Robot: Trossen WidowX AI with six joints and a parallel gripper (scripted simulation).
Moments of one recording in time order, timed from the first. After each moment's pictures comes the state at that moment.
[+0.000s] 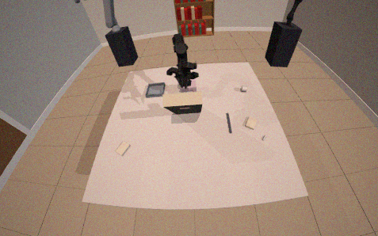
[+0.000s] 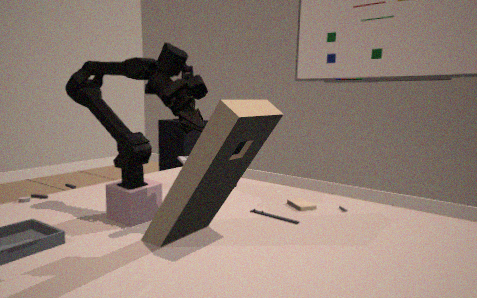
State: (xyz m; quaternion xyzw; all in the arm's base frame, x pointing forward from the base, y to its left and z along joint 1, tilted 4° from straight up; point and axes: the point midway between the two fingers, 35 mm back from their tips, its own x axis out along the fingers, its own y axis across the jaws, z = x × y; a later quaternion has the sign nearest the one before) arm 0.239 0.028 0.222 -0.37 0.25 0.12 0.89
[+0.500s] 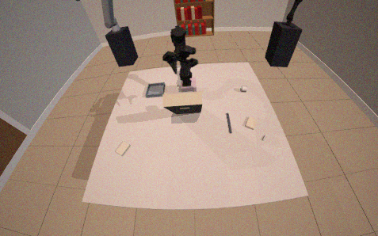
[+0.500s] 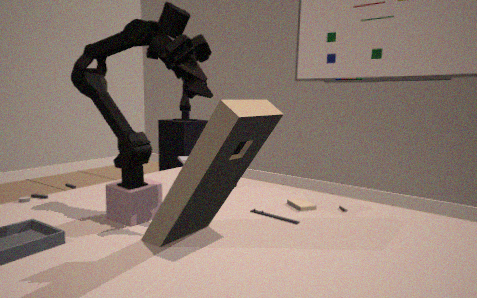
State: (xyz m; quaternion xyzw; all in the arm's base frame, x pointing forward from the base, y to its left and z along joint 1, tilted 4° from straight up) arm 0.247 0.034 0.319 -0.37 0.24 0.12 0.89
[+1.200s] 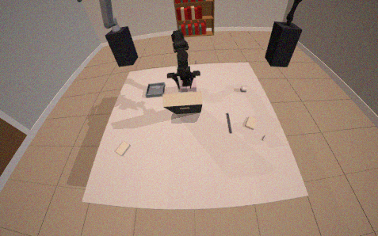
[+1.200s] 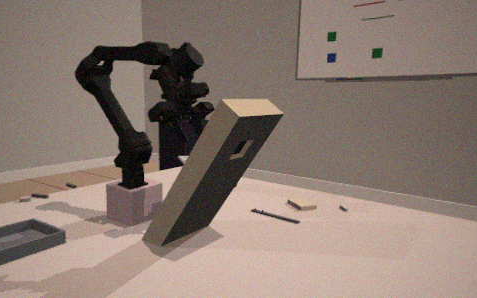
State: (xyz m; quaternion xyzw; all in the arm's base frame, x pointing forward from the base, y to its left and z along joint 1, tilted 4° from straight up) arm 0.219 0.027 0.196 -0.04 0.47 0.02 0.88
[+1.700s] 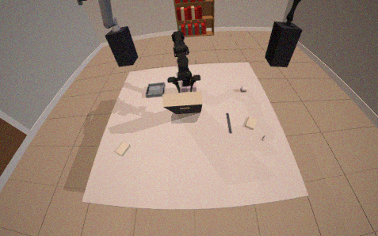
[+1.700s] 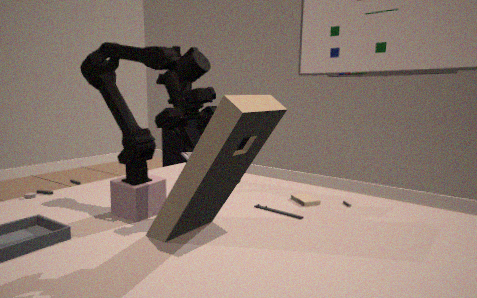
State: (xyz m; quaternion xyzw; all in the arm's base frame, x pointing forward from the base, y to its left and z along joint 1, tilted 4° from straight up) arm 0.233 0.027 0.175 -0.04 0.47 0.02 0.88
